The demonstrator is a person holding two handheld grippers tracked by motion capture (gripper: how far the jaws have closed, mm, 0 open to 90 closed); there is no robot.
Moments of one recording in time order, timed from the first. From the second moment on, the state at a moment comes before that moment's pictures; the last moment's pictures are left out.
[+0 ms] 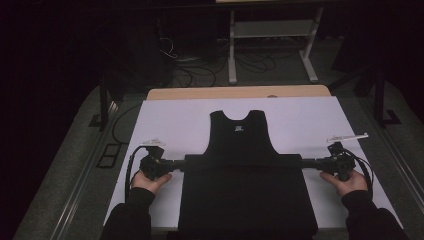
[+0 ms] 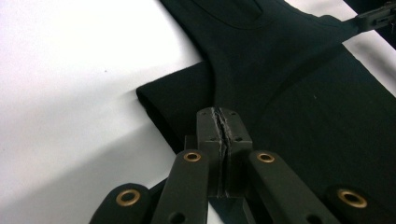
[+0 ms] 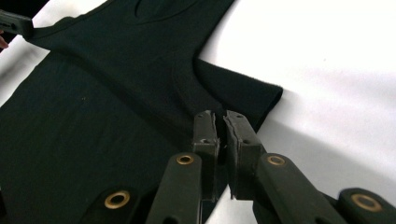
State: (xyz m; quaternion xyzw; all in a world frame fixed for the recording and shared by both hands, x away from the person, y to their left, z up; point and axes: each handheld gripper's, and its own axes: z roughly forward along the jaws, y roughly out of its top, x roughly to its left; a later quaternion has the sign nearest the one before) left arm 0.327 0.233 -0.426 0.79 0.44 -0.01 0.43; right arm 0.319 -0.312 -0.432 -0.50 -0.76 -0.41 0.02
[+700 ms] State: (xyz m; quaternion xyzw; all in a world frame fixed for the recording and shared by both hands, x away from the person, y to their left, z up) left arm 0.319 0.233 -0.430 0.79 0.44 -0.02 0.42; right arm 0.311 -0.309 -0.438 -0.50 -0.77 -0.39 0.05
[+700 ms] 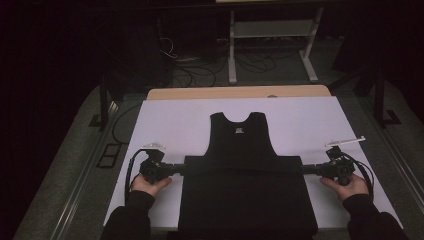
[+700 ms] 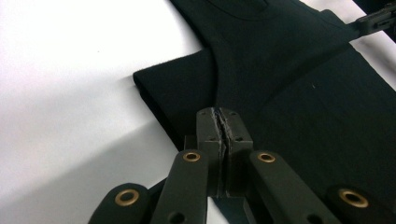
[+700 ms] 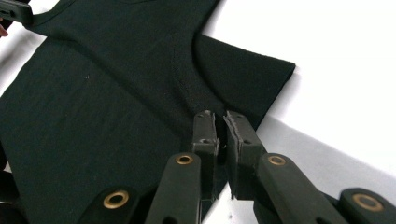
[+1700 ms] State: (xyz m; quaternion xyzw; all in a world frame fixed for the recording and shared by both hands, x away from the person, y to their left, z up) left arm 0.315 0.232 -0.433 0.80 0.44 -0.03 0.41; right arm 0.298 -0.306 -0.440 -0.50 -0.78 -0.39 0.06
